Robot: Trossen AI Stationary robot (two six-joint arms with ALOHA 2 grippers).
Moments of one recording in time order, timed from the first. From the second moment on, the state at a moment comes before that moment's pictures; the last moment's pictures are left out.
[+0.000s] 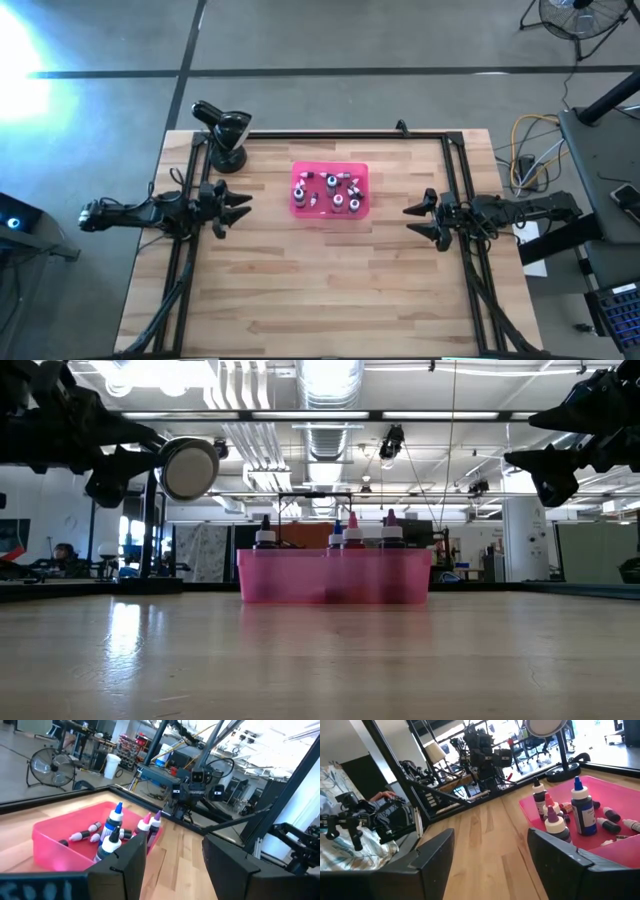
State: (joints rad) left arm -0.06 0.00 0.02 0.02 -0.25 -0.40; right arm 0.17 0.04 0.01 0.03 0.16 0.44
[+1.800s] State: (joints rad) left arm -0.06 0.03 0.01 0.05 -0.25 -0.40; right arm 0.03 0.00 0.01 0.01 -0.03 0.18
